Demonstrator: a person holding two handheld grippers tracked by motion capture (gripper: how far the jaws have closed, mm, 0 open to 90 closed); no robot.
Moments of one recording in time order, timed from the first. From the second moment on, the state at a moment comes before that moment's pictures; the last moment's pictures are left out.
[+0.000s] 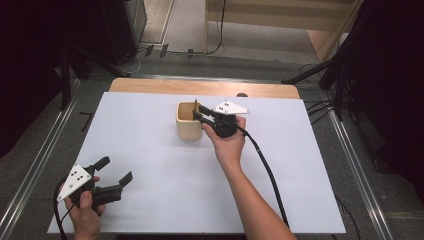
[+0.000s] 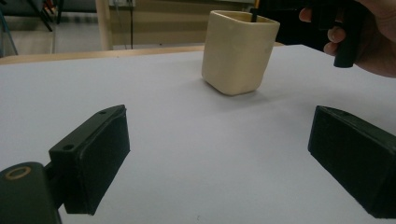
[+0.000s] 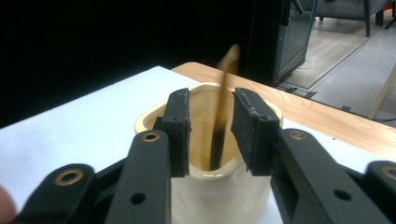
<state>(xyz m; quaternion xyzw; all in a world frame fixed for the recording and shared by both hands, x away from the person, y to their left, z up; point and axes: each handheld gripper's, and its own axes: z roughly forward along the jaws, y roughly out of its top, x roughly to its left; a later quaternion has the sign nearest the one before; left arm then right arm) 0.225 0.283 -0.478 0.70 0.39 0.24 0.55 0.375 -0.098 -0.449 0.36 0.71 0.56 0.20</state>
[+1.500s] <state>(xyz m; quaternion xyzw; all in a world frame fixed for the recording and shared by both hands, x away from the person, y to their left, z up) 0.223 0.280 -0.478 0.70 0.38 0.24 0.55 0.286 -0.203 -0.476 0.43 0.69 0.54 0.24</state>
